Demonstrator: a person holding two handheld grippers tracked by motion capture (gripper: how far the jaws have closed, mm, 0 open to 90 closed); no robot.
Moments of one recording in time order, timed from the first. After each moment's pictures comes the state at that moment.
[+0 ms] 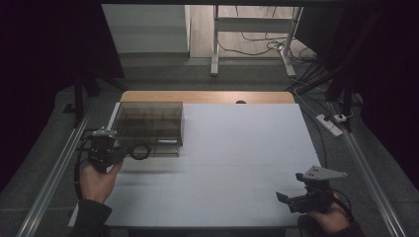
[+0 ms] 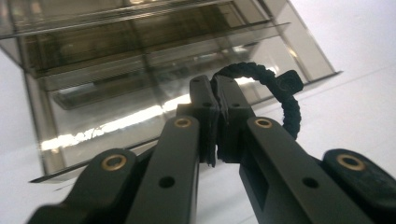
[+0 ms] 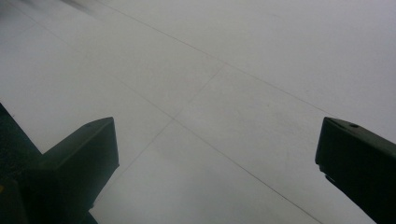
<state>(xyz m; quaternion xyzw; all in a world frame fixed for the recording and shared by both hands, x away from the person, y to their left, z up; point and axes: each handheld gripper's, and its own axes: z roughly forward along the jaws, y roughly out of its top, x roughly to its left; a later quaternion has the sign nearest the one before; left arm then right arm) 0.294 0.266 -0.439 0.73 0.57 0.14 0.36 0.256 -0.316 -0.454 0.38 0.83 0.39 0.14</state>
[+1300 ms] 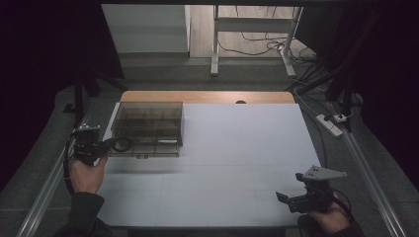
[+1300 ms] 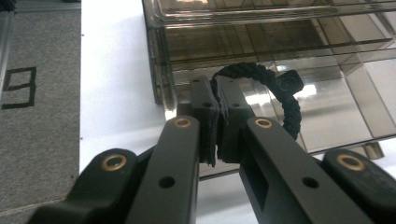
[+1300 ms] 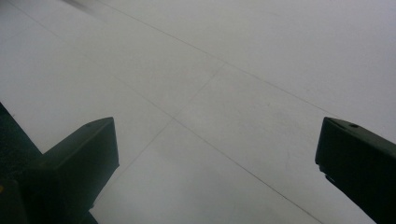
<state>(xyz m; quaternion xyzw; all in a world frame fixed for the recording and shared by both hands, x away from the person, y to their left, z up) 0.314 0.312 -0.459 0.68 0.63 0.18 0.32 0.256 -0.316 -0.455 0.38 0.83 0.39 0.14</state>
